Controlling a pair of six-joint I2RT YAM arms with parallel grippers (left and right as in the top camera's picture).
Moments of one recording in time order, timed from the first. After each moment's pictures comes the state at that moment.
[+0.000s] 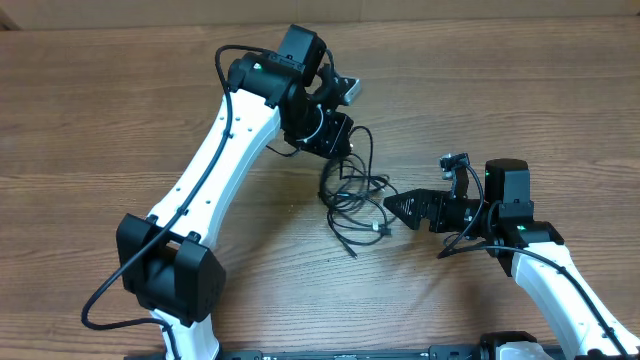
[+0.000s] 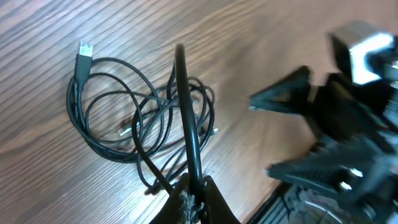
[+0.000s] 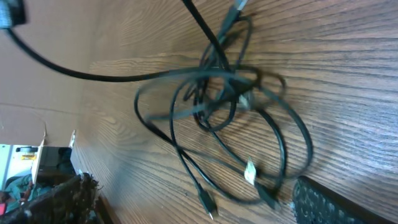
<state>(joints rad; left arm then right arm) -0.43 1.93 1.88 -1.24 0.55 0.00 0.05 1.25 0.57 -0.23 -0.83 0.29</state>
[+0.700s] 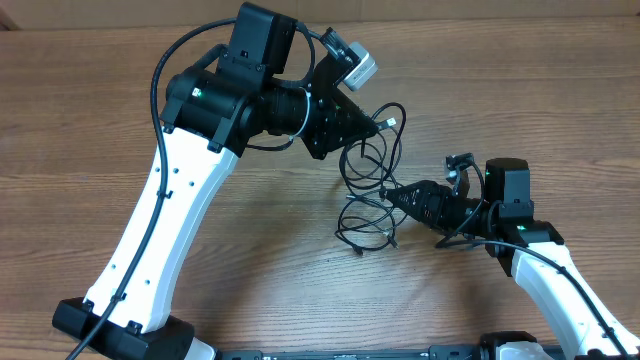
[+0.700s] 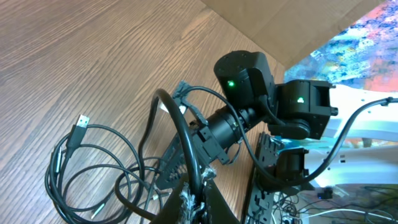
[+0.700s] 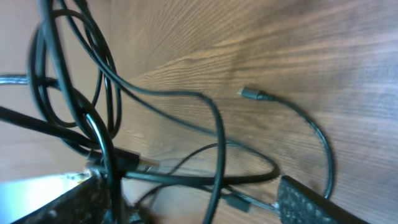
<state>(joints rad) -0.43 1.68 1.92 -1.13 0.84 0.18 0.05 1.25 0.57 -0.21 -0.86 0.59</state>
